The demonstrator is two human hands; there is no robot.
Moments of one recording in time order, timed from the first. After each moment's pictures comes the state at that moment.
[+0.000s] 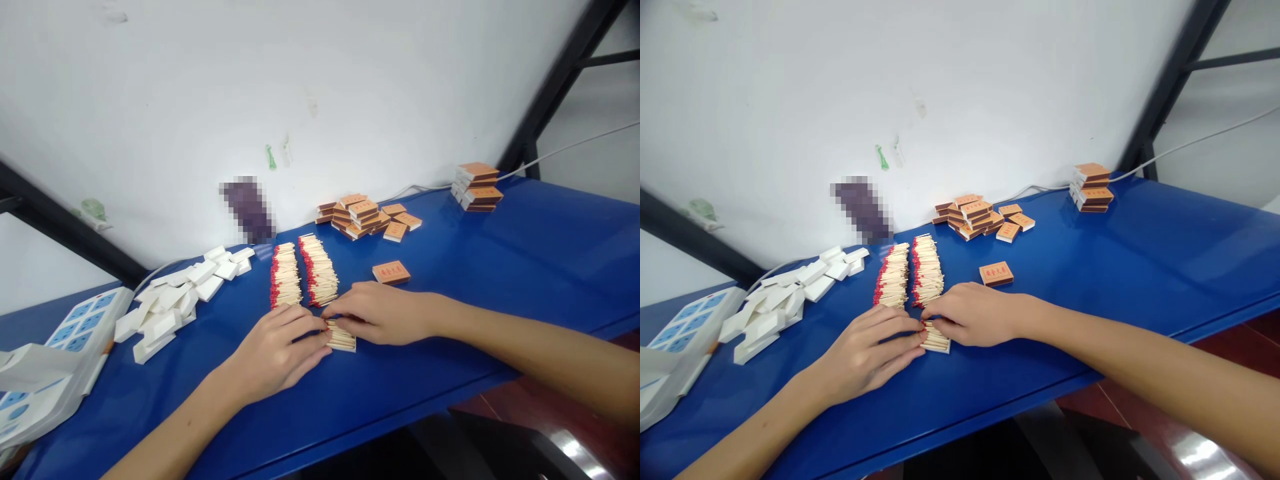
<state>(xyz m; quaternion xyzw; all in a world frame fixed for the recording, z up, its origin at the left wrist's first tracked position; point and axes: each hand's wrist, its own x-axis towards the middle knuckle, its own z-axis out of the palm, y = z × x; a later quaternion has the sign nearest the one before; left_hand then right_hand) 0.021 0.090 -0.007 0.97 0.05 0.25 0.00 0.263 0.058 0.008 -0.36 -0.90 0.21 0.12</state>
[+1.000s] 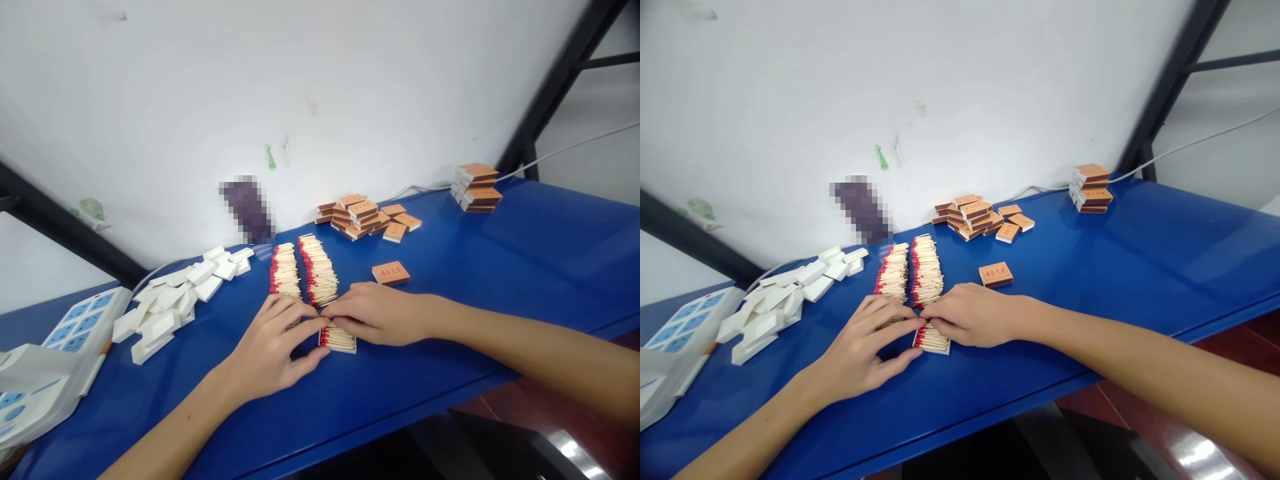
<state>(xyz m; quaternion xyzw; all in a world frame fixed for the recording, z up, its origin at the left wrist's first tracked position) 0.018 0.091 -0.009 0.95 0.12 0.28 0.03 0.262 0.060 0.005 -0.35 -0.91 0.19 0.13</state>
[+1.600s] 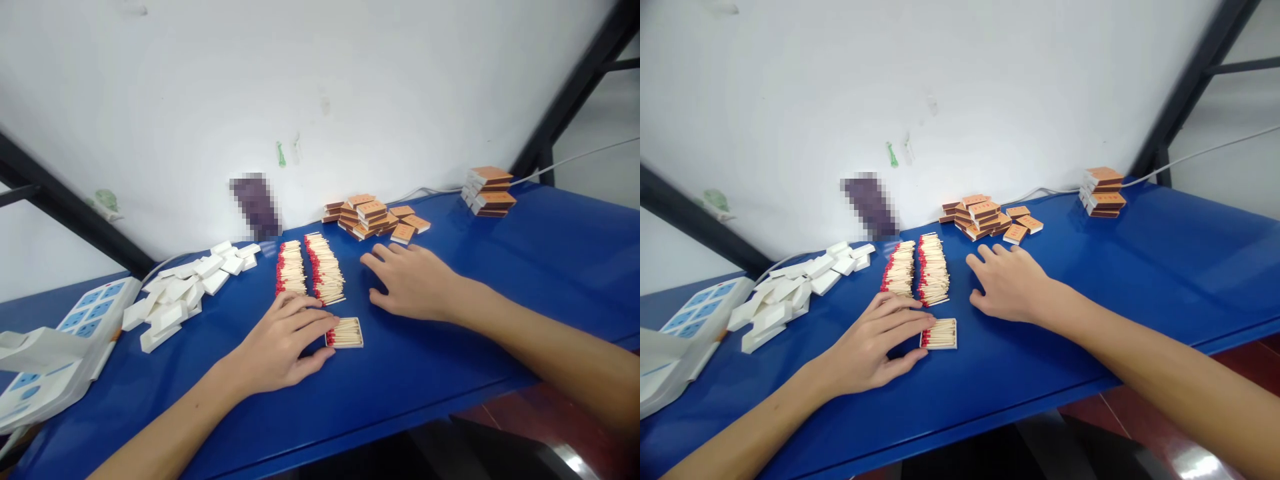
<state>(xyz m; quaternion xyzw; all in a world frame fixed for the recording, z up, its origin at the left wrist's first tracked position) 0.020 0.090 -0.008 0.97 0.10 0.24 0.03 0.288 0.059 0.017 -0.58 -0.80 -0.13 0.01</state>
